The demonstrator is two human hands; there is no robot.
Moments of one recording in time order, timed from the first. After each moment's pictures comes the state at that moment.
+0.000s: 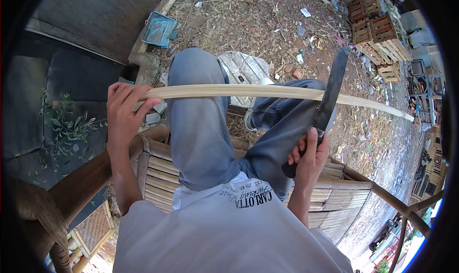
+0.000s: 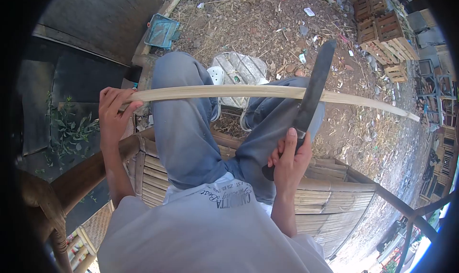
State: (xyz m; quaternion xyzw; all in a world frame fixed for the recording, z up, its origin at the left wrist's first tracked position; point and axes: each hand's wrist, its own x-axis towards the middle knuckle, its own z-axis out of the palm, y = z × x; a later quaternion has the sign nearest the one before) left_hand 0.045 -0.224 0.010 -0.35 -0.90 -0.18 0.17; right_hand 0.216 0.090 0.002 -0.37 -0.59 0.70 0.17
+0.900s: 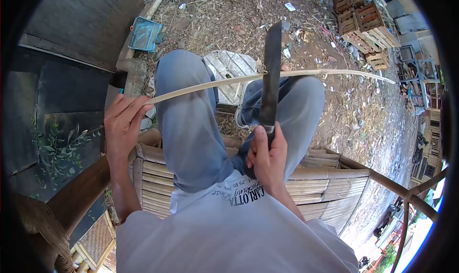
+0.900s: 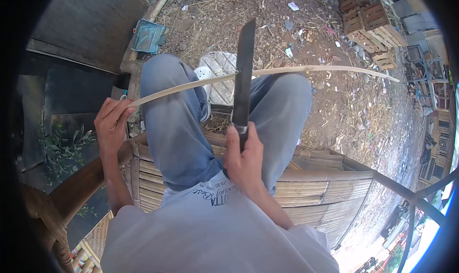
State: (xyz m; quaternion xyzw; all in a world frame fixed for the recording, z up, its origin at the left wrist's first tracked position) left_hand 0.050 -0.211 0.002 -0.32 -0.89 -0.30 0.14; right_hand 0.202 0.041 -0.006 -0.28 -0.66 0.70 0.06
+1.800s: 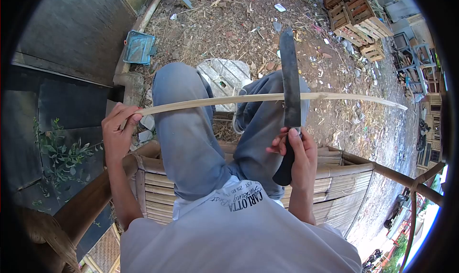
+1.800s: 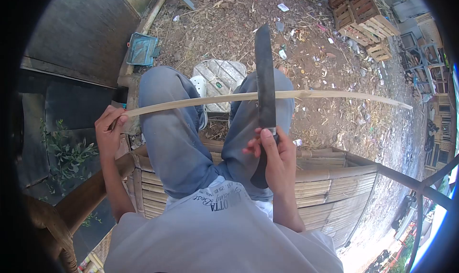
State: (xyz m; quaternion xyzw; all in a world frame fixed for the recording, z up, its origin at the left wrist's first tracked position) left_hand 0.043 -0.218 -0.009 -0.26 -0.86 -0.43 0.02; right_hand 0.231 0.099 0.013 -0.30 -0.56 0.76 0.13
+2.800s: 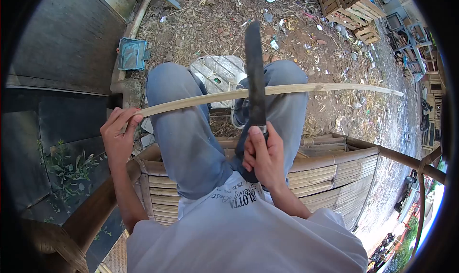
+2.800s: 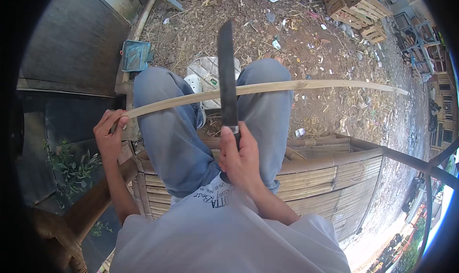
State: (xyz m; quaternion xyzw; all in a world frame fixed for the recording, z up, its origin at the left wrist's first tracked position) left_hand 0.038 -0.193 0.004 -0.28 -0.88 -0.38 0.06; right_hand 0.213 0.050 0.005 -0.29 -0.52 0.80 0.03
